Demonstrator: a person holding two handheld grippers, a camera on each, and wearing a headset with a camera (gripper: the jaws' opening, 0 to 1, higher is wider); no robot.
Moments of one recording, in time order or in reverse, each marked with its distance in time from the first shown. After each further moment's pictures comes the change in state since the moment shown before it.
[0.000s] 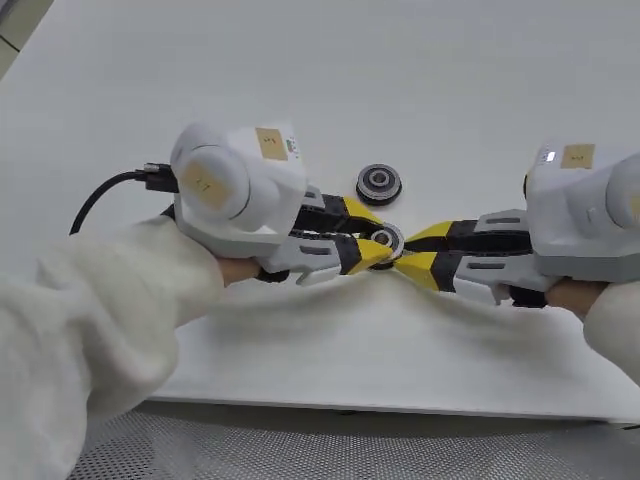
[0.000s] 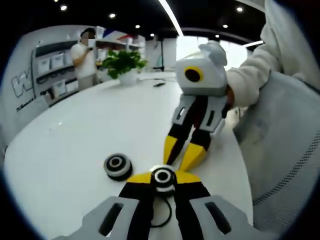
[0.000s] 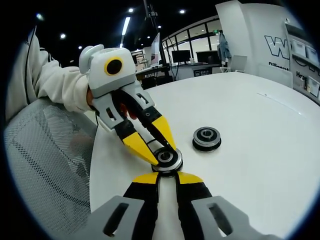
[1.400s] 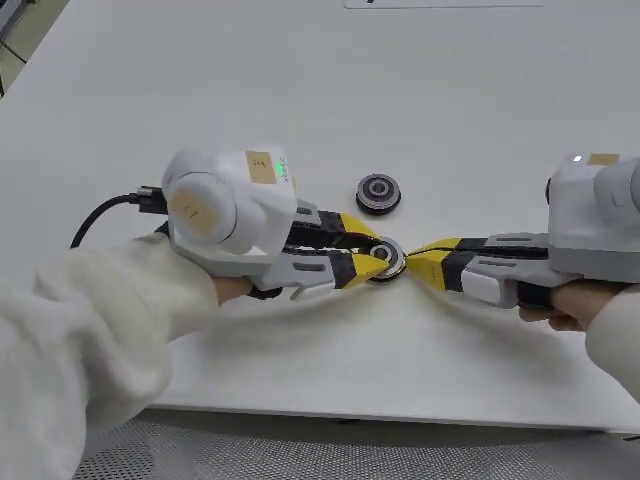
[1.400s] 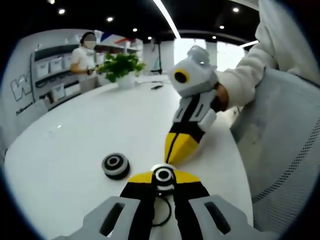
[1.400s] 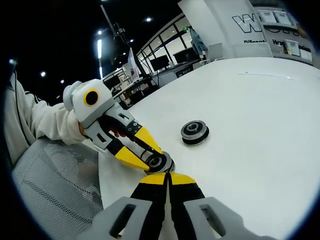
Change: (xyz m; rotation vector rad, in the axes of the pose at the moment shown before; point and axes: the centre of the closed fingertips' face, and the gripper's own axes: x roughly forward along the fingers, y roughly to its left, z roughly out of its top) left arm -0.008 -0.004 -0.003 0.024 -0.029 -0.008; right arm -0.009 -0.004 0.000 0.337 -0.089 -0.011
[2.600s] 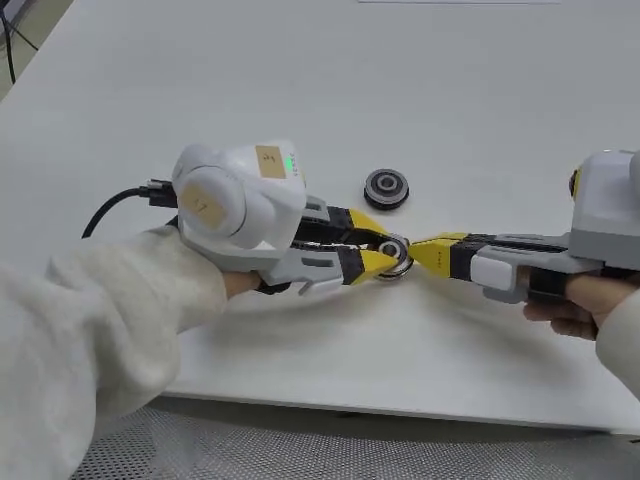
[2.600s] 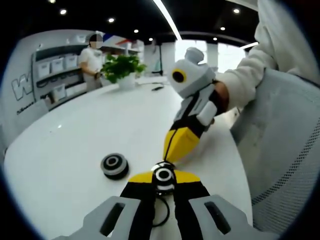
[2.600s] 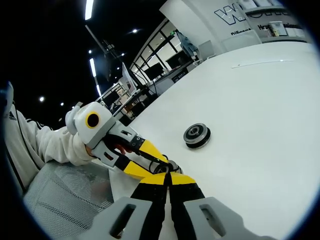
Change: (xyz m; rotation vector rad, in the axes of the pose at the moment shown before) left arm 0.002 0.002 -0.002 -0.008 -0.013 0.009; right arm -0.002 0.008 0.013 0.131 -0.050 0.037
